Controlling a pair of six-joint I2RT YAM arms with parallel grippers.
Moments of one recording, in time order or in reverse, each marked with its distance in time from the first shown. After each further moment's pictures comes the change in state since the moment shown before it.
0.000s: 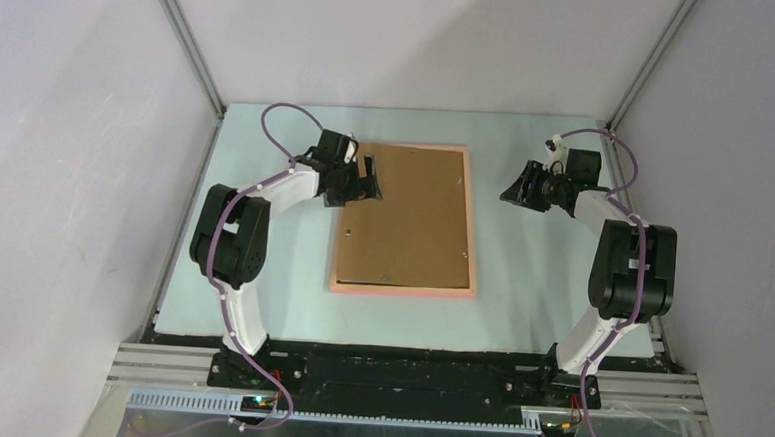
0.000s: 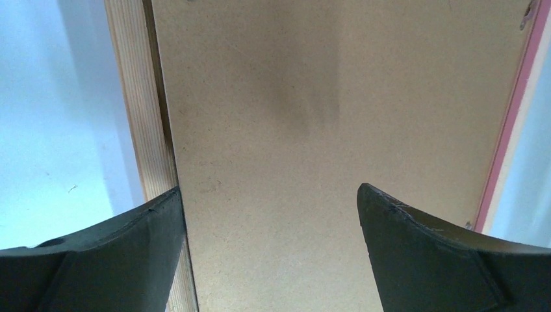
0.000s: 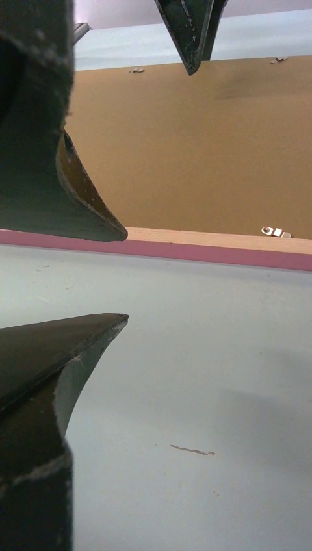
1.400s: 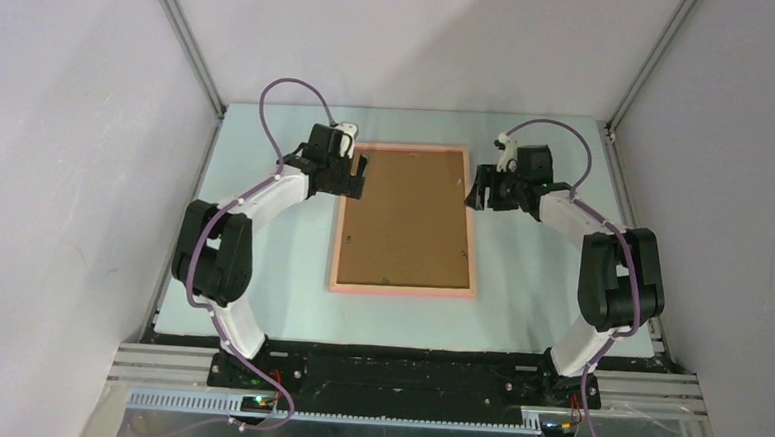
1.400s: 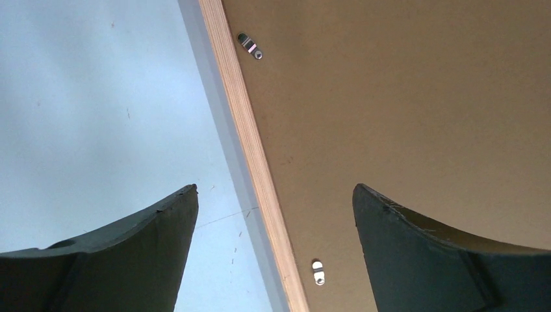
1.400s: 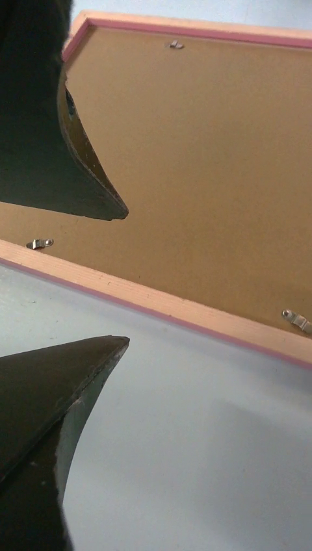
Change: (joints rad) left arm -0.009 -0.153 -0.037 -0.015 -0.199 0.388; right arm 0.246 -0.059 0.000 -0.021 0.209 -0.088
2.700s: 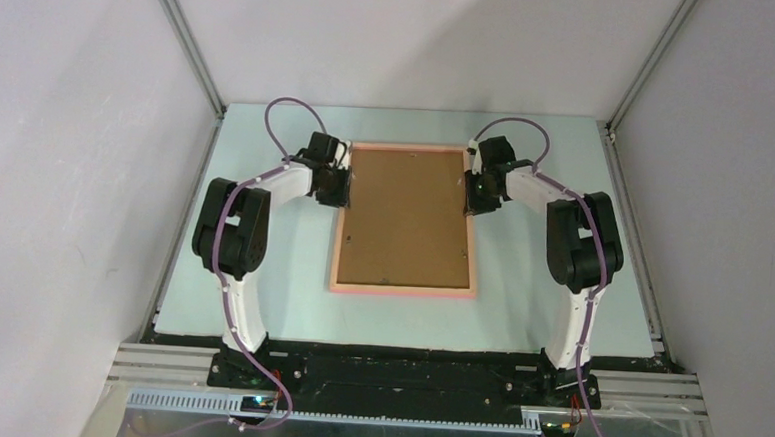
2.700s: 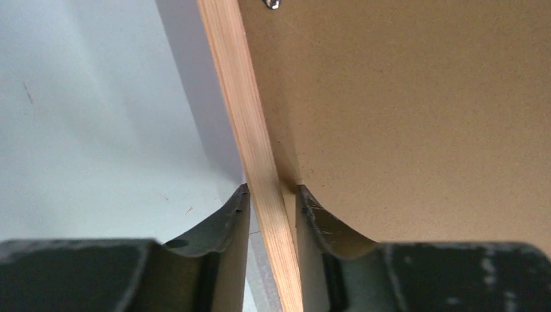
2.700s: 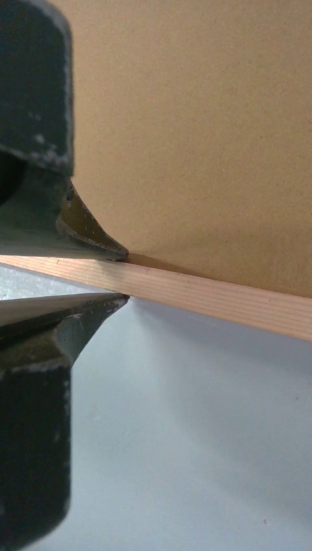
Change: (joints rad) left arm 0.077 0.218 0.039 -0.021 0.159 -0.049; right arm 0.142 0.311 0.311 -0.310 0.267 0.002
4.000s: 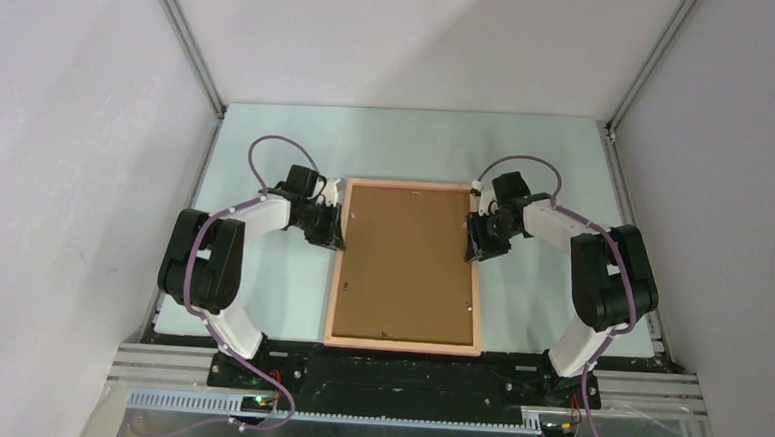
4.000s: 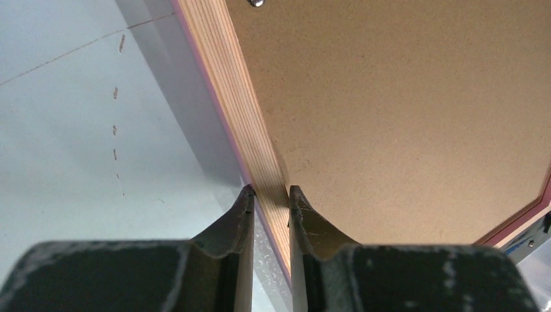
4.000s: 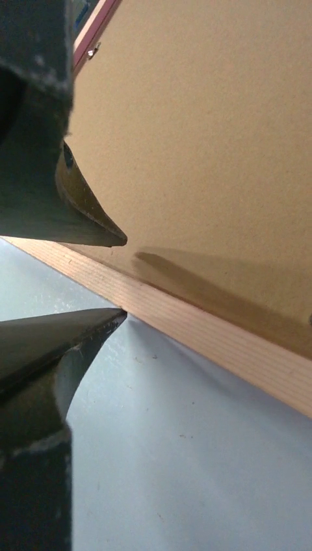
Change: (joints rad) left arm 0.037 -0.280 -0.380 -0.029 0.305 0.051; right arm -0.004 -0.294 -0.392 -0.065 -0.222 -0.092
